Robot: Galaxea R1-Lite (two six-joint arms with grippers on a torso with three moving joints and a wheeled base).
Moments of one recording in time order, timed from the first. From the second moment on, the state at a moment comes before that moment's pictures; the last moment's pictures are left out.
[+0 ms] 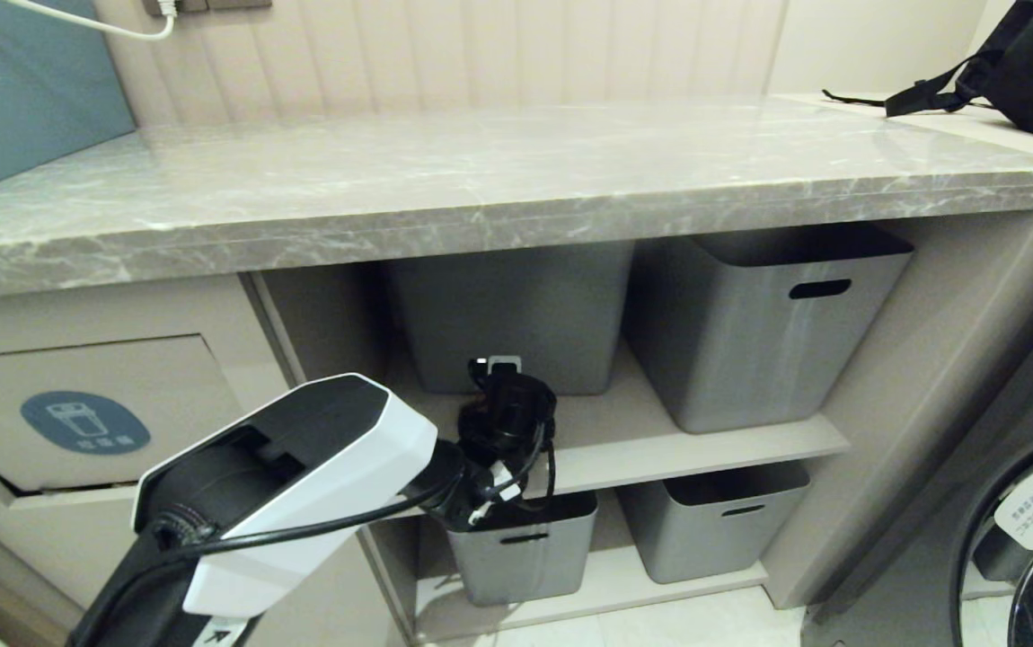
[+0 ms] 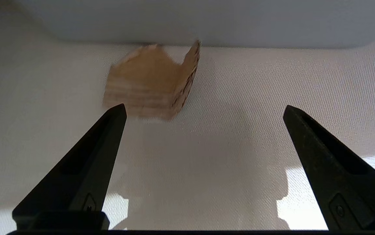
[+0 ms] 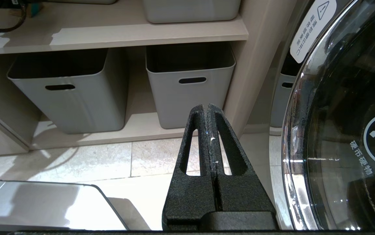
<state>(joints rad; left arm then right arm) -0.66 2.52 -1.51 -0.63 0.55 -0.21 0.00 0.00 -0.10 0.25 0.01 -0.02</state>
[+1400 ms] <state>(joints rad) -0.58 2.63 -1.65 -0.62 0.47 -0.19 0.00 0.00 -0.10 0.25 0.01 -0.02</state>
